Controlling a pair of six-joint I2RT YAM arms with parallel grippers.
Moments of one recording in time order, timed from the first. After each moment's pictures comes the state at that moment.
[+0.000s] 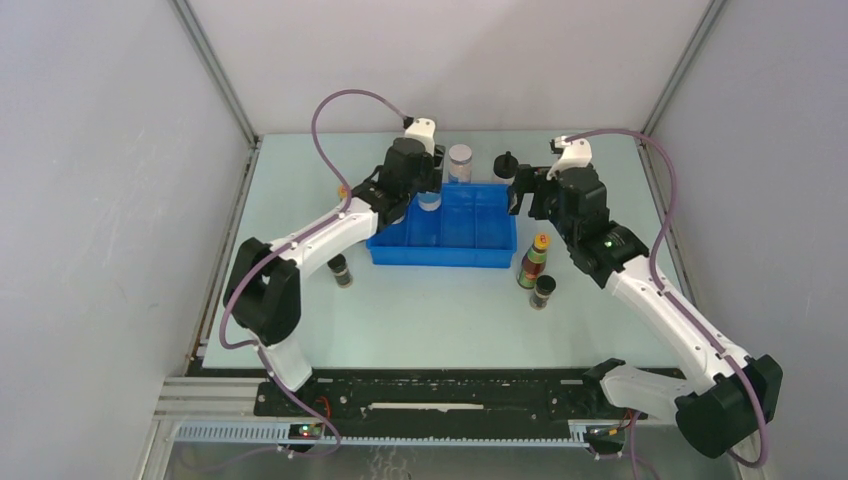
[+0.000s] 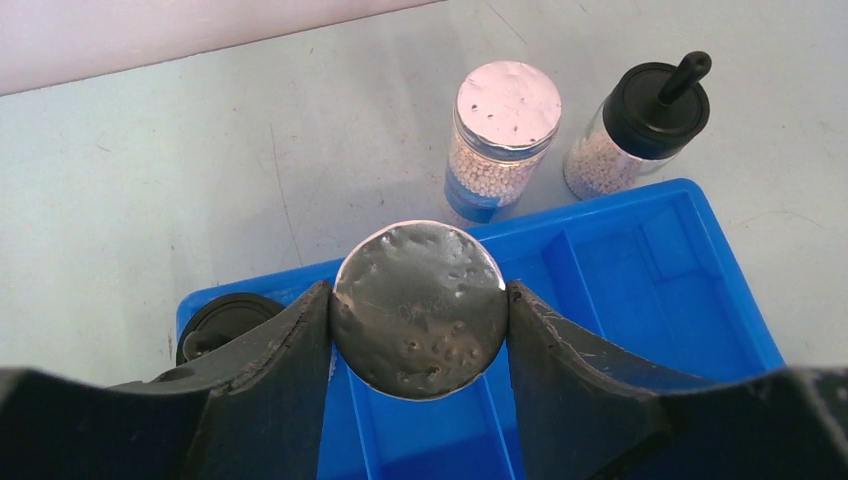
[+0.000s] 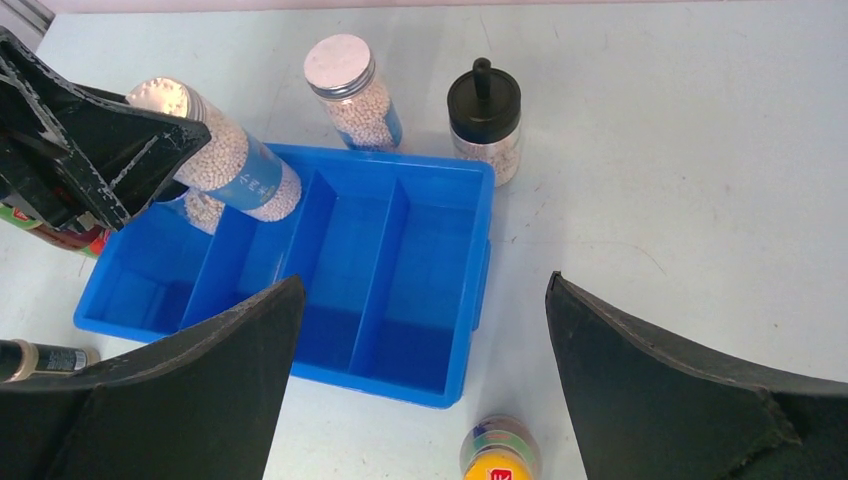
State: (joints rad) left arm -0.62 1.74 1.39 -0.04 -0.29 -0.16; right arm 0.48 1.12 1.05 -0.24 0.25 0.26
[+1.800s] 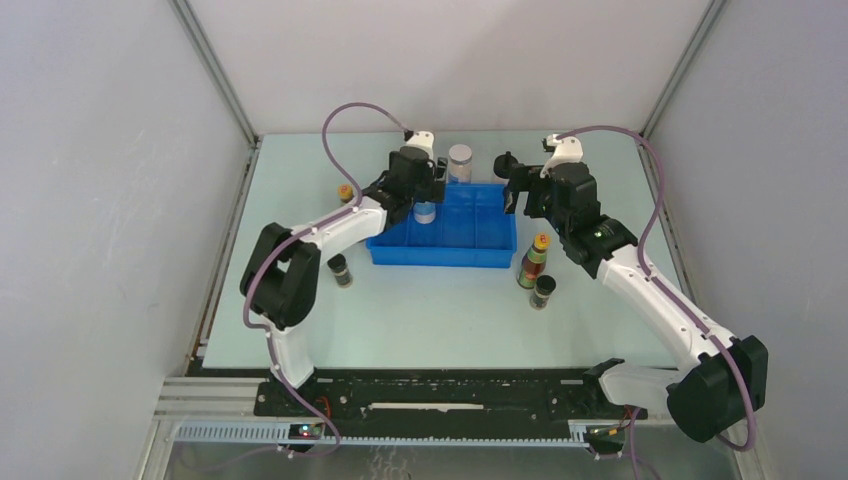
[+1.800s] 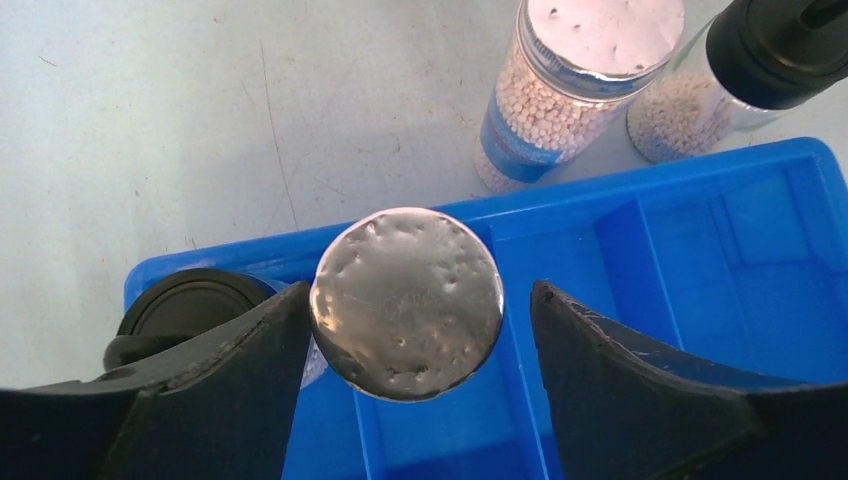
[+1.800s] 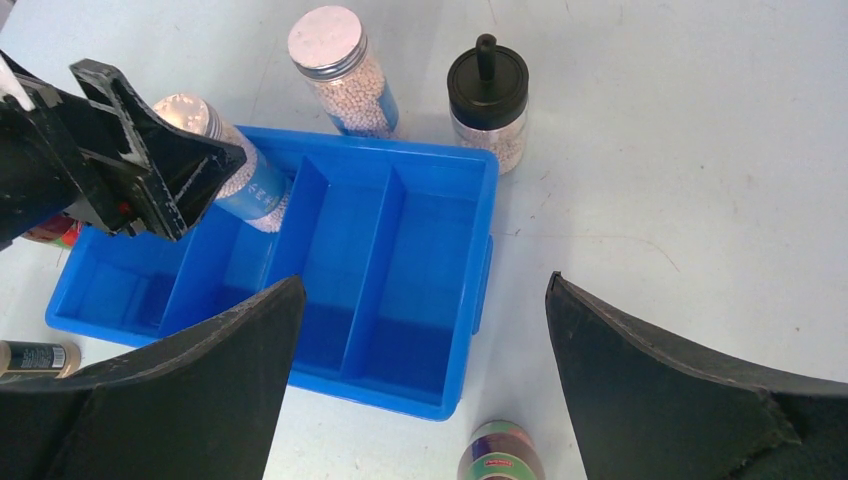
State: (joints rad) left arm -0.58 1.85 1.37 -0.02 -0.29 -0.21; right arm 0.44 1.20 1.05 -0.21 0.21 0.25
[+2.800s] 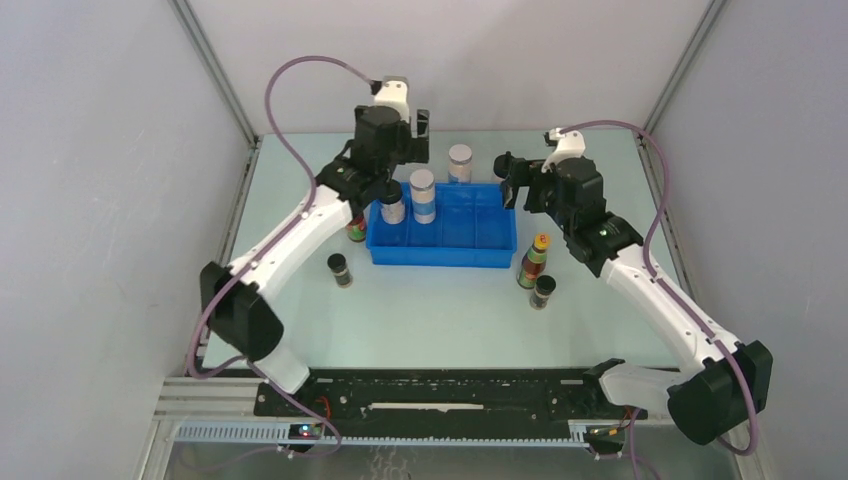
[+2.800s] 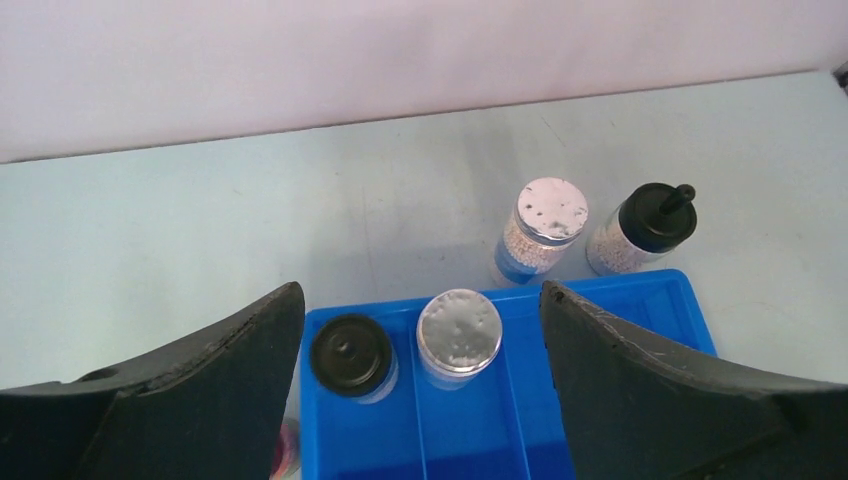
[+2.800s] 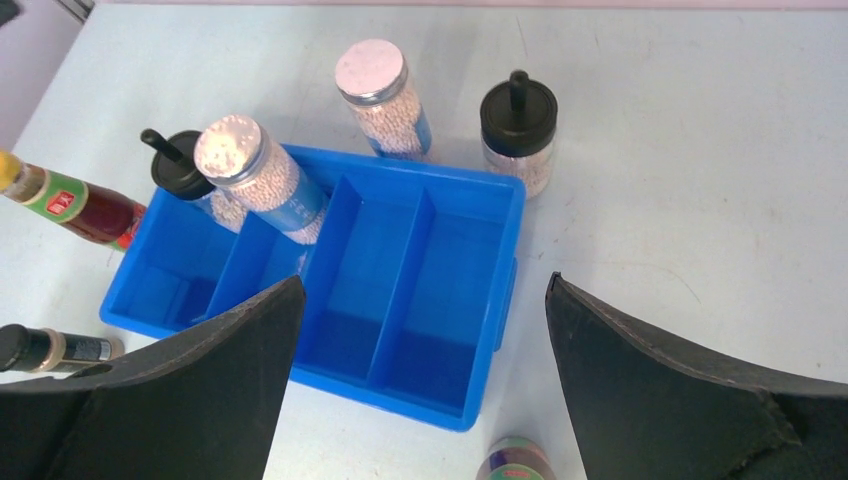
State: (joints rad) left arm -0.58 1.65 1.59 -0.25 -0.38 -0.15; right arm 0.43 1.18 1.07 -0.21 0.15 0.25
